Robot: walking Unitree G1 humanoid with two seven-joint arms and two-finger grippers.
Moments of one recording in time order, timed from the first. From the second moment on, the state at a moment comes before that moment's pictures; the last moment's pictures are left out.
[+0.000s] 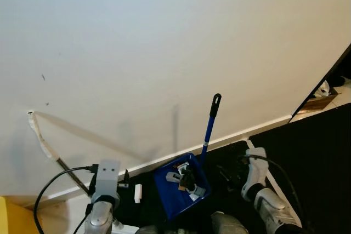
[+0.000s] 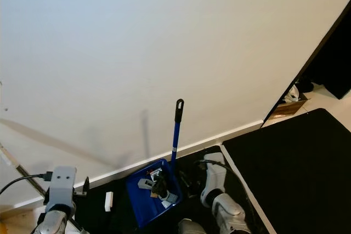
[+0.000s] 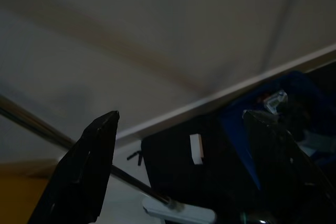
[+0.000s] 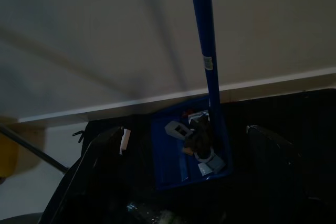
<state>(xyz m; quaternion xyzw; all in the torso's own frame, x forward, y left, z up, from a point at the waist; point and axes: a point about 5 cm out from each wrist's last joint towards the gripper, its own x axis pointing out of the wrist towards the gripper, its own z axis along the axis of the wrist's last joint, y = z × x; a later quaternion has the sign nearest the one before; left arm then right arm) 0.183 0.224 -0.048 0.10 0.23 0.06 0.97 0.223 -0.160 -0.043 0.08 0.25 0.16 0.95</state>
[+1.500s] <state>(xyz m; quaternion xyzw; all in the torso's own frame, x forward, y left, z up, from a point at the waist) 0.187 0.214 -0.049 0.12 0.23 0.05 0.96 0.223 -0.164 -0.043 0.15 0.26 0.20 0.93</state>
